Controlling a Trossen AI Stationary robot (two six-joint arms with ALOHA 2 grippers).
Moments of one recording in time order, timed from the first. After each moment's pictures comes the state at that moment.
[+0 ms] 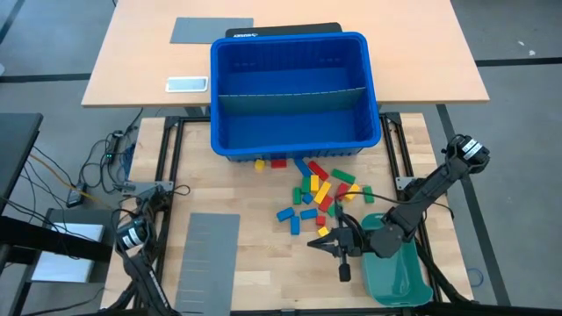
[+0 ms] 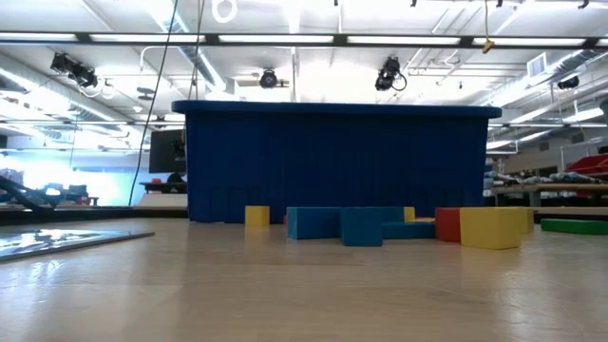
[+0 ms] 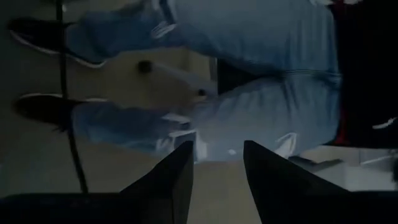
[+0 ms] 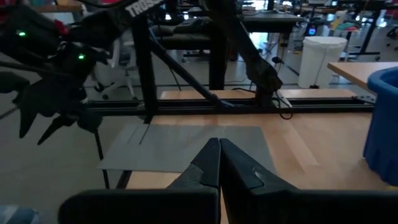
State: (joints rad) left arm -1.11 2.23 1.86 -0.40 -0.17 -1.31; right arm 0.73 1.42 0.93 0.31 0.70 0.16
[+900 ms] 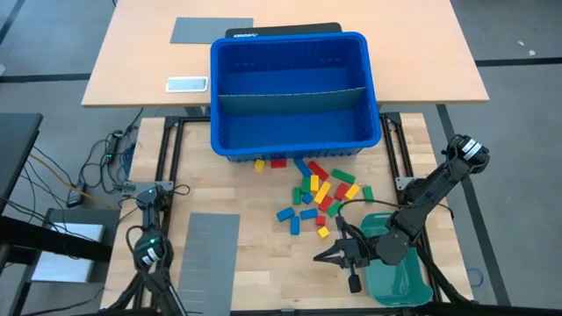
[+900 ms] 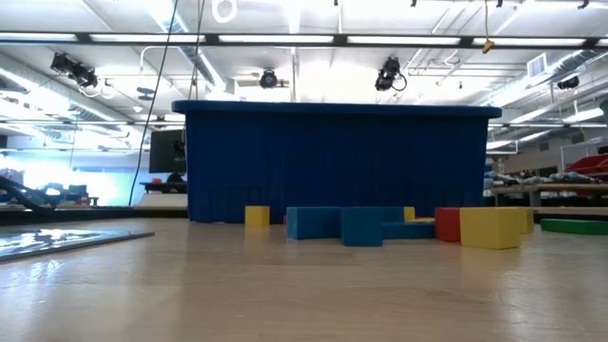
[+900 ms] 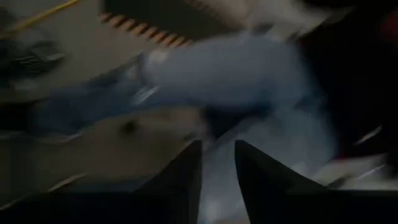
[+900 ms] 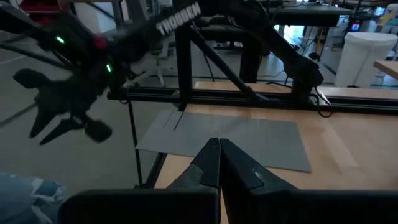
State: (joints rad) left arm -1.06 2.47 2.16 -0.32 -0.28 -1.02; right arm 0.78 1.42 0.93 0.29 0.62 0.16
